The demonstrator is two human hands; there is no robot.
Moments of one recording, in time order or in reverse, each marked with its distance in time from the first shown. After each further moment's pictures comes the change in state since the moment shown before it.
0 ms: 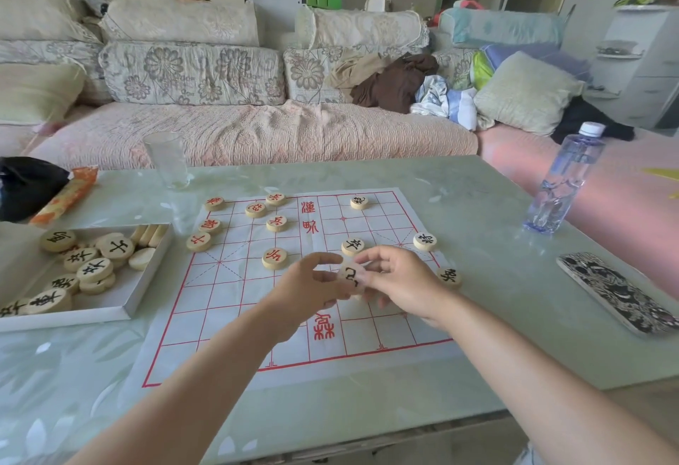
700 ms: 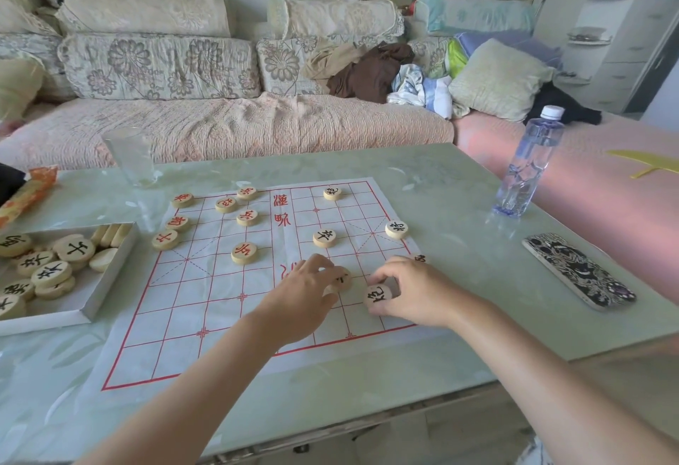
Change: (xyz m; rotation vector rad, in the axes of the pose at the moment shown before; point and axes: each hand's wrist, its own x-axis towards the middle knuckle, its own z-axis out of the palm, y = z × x) left_hand 0.016 -0.028 0.033 1.051 0.004 0.481; right_hand -0.031 0.032 -0.055 -0.746 -0.022 0.042
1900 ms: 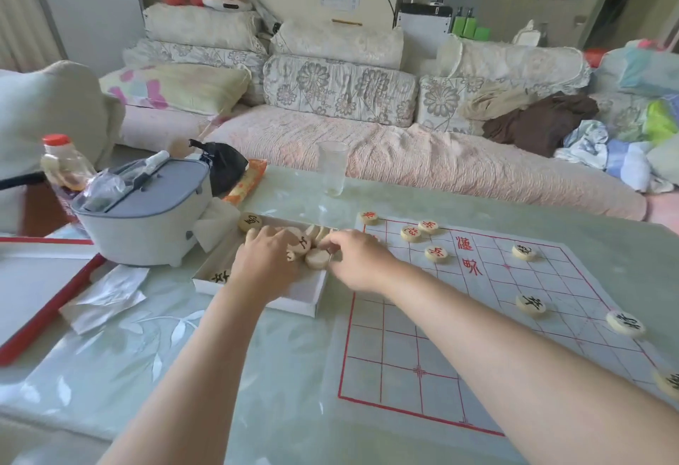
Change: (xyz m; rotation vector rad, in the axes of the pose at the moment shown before) left_hand -0.143 -0.260 -0.161 0.146 0.358 -0.694; right_hand 0.164 -0.342 0.133 -0.047 -0.080 -0.451
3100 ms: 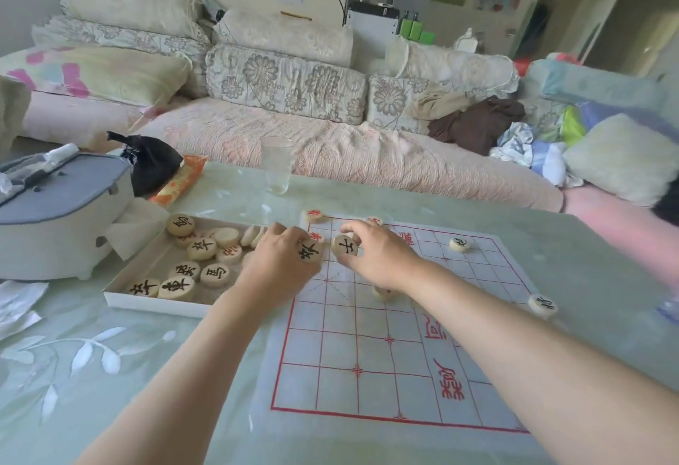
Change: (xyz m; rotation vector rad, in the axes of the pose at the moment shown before) left_hand 0.001 0.093 0.023 -0.289 -0.055 0.096; right_hand -0.035 0.089 -0.053 -0.165 0.123 0.099
